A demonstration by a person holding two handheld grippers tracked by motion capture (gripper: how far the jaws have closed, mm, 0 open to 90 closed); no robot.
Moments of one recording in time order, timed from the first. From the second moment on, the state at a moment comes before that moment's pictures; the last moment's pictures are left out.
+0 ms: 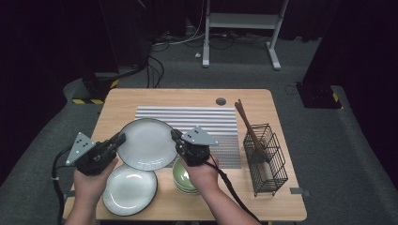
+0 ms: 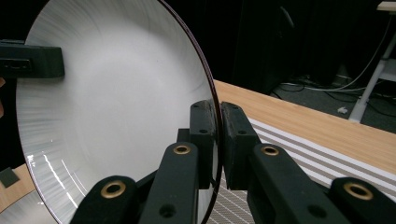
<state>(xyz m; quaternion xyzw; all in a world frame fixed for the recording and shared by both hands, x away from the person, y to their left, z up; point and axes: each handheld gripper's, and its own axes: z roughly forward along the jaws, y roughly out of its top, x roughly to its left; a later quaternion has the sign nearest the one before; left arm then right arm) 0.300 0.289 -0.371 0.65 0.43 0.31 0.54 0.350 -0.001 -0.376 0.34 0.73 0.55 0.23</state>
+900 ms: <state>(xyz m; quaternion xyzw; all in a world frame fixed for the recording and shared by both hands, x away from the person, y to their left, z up) 0.356 0.260 -0.378 0.65 0.42 0.32 0.55 0.386 -0.025 -0.377 0.37 0.72 0.53 0.25</state>
